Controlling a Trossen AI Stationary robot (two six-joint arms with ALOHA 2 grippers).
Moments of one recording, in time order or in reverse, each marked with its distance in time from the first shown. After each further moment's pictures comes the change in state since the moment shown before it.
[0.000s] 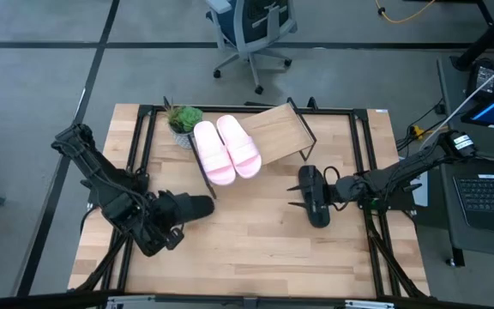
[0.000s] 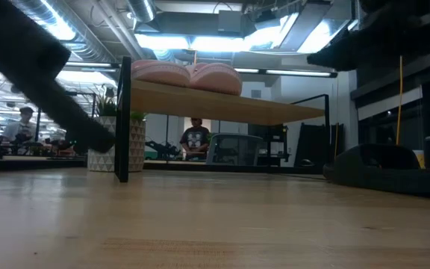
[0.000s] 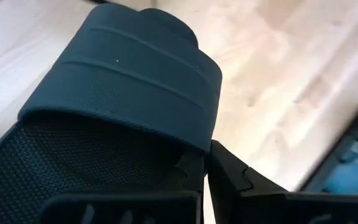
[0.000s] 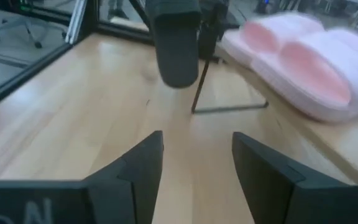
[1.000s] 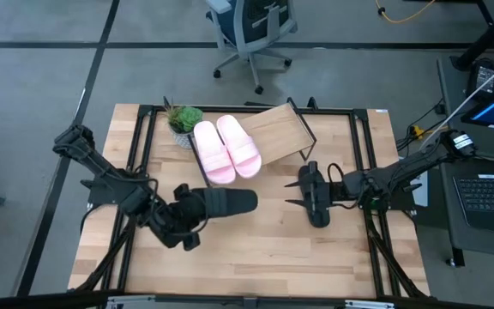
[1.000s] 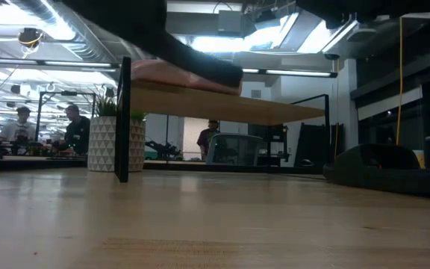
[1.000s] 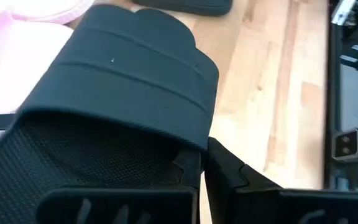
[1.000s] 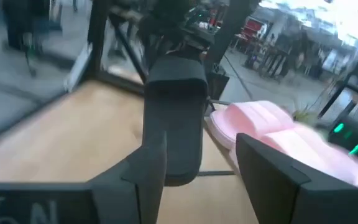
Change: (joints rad) left arm 0.136 0.015 -0.059 0.452 -0.214 0.708; right arm 0.019 0.000 0.109 0.101 0.005 -0.175
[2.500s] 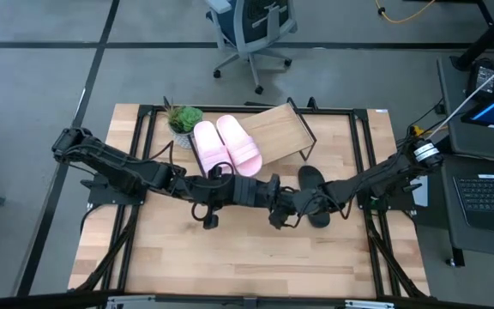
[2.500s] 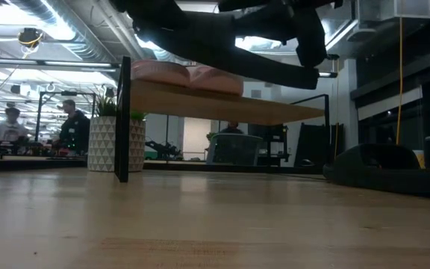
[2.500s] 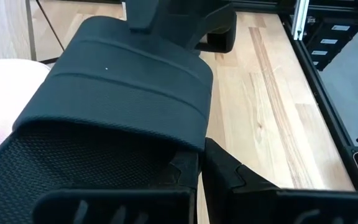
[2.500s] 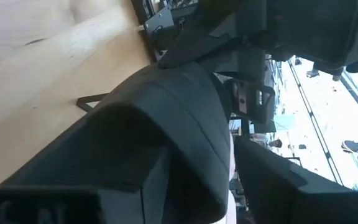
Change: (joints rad) left arm 0.372 0.000 -0.179 0.533 0.382 0.622; right arm 0.000 0.522 0.440 -0.135 0.278 -0.902
